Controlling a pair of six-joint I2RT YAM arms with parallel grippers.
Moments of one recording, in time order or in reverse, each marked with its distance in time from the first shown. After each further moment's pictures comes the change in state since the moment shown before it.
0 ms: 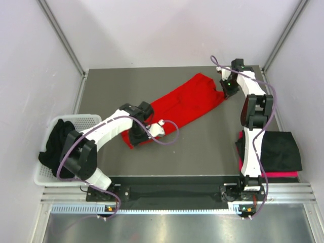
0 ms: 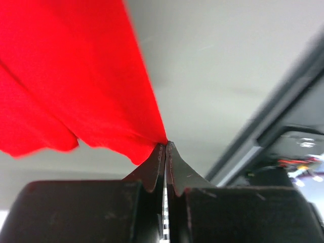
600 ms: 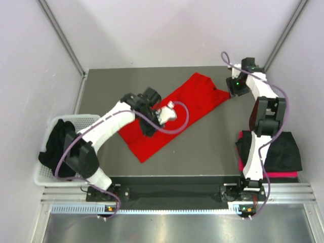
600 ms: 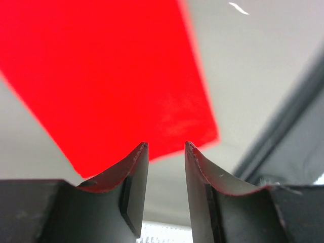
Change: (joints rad) left arm -0.096 0.021 0.256 0.002 0.135 -0.137; right arm -0.045 -0.227 -0.254 0.128 0.083 0.077
